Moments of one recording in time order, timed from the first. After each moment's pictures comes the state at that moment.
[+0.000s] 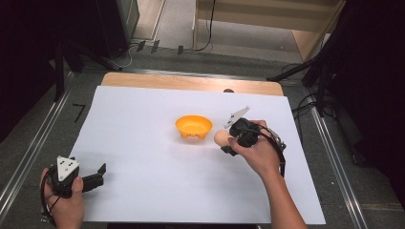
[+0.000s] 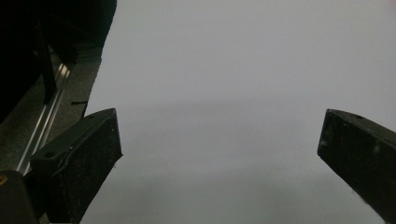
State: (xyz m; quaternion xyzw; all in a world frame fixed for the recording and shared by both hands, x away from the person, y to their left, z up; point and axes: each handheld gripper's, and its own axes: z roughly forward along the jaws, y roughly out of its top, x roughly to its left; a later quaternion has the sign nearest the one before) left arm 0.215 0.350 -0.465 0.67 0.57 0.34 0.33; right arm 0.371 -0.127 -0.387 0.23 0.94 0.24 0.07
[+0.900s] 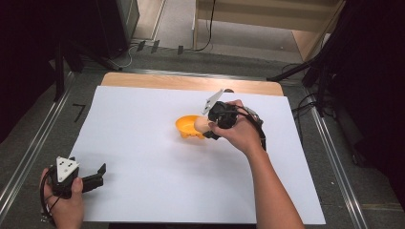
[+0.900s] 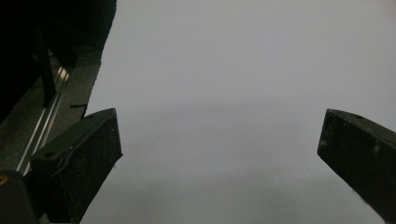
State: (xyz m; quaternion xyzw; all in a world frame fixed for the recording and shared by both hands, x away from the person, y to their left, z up) left arm 0.214 0.350 -0.465 0.67 0.57 0.35 0.34; right arm 0.418 -0.070 -0.372 0.12 0.96 0.25 0.07
